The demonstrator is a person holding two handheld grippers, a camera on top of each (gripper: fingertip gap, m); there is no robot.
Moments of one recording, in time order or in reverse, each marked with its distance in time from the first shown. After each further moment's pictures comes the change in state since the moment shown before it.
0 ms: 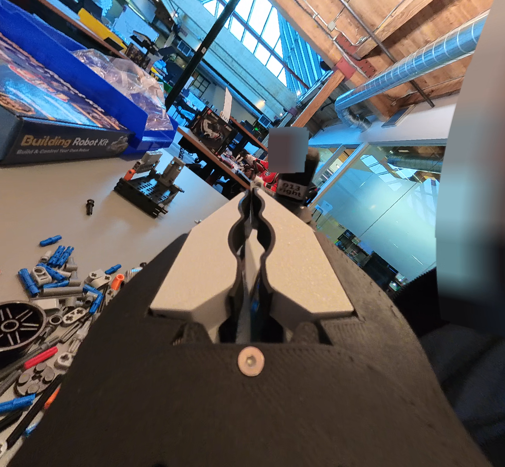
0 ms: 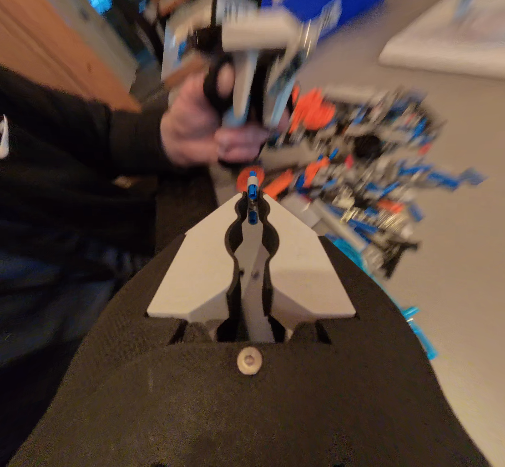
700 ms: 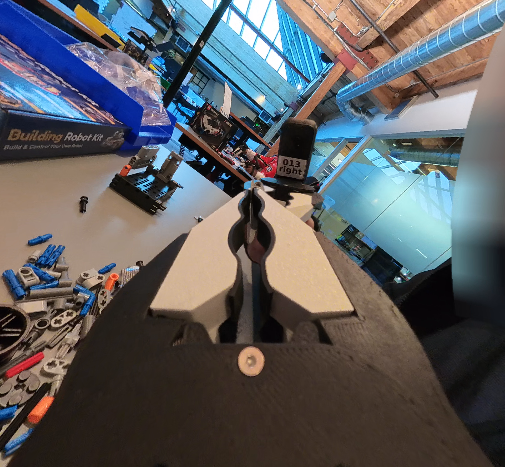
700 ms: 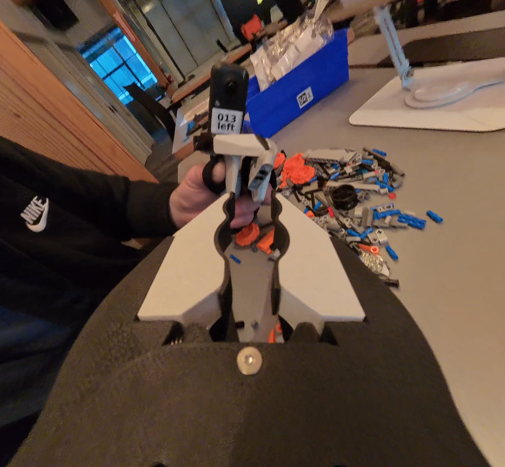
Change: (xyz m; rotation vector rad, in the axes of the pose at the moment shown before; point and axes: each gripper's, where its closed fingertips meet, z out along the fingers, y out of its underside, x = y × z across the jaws) left arm 0.001 0.011 0.008 -0.015 0.001 0.024; right arm 0.012 -0.058 -0.019 0.289 0.015 0.068
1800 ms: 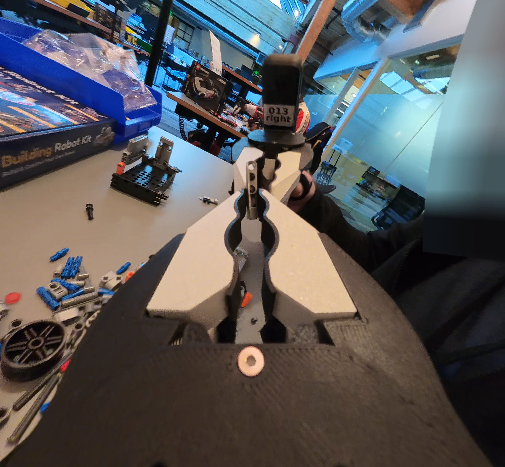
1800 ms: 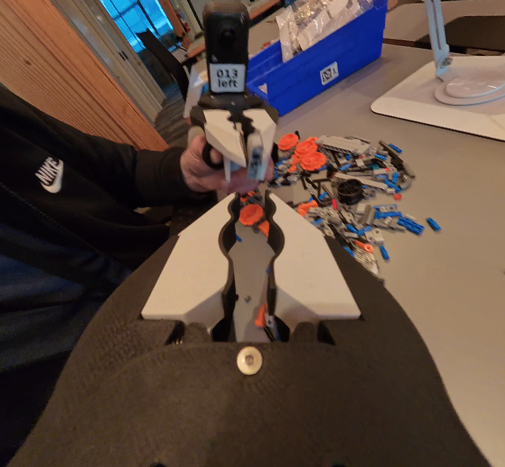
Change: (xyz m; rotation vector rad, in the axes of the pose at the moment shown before) left arm 0.015 0.008 -0.004 -0.187 0.022 0.186; right arm -0.001 0.003 -0.010 -0.158 -0.064 -0.091
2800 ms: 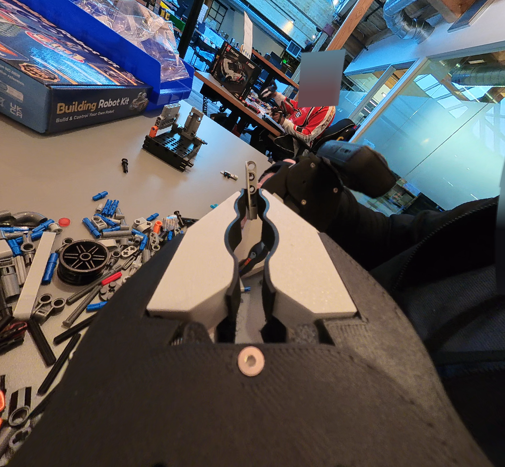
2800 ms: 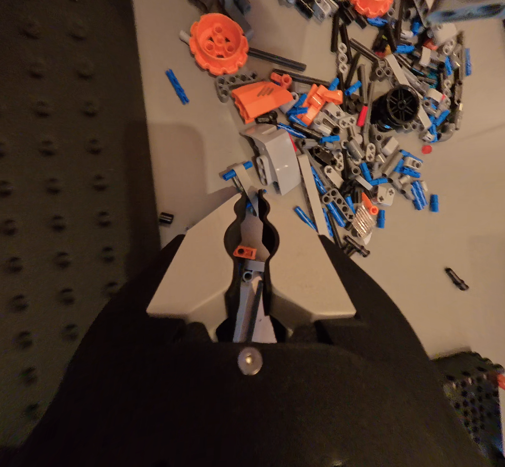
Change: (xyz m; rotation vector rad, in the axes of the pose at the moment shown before) left arm -0.019 0.020 -0.034 -0.041 -0.106 -0.078; right arm 0.025 0.120 0.042 -0.723 0.245 -0.572
